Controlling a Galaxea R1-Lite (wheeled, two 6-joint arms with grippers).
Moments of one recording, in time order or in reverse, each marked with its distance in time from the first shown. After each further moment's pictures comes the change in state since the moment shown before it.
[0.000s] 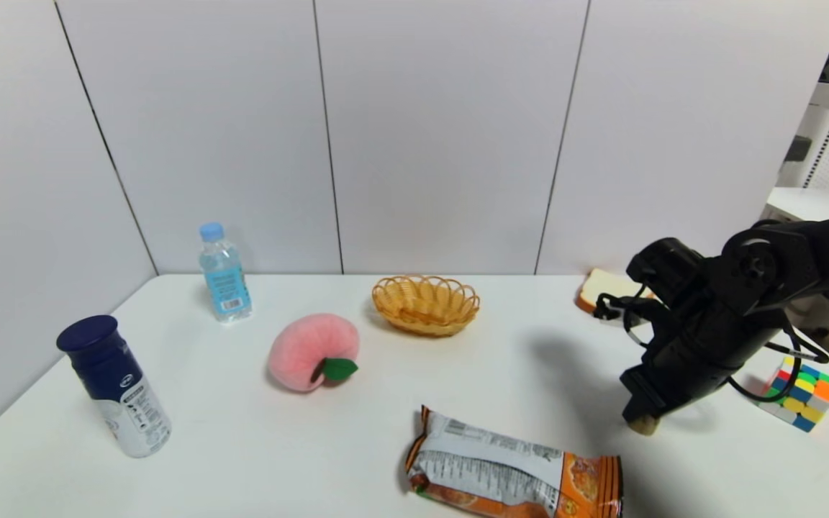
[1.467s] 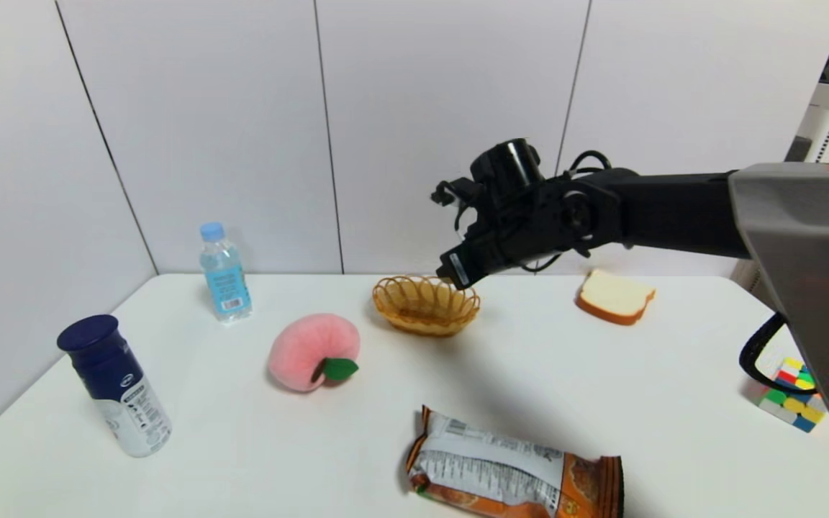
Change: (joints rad) left arm 0.000 0.000 0.000 0.000 0.000 0.000; right arm 0.324 0.317 -0.733 -0.277 0.008 0.007
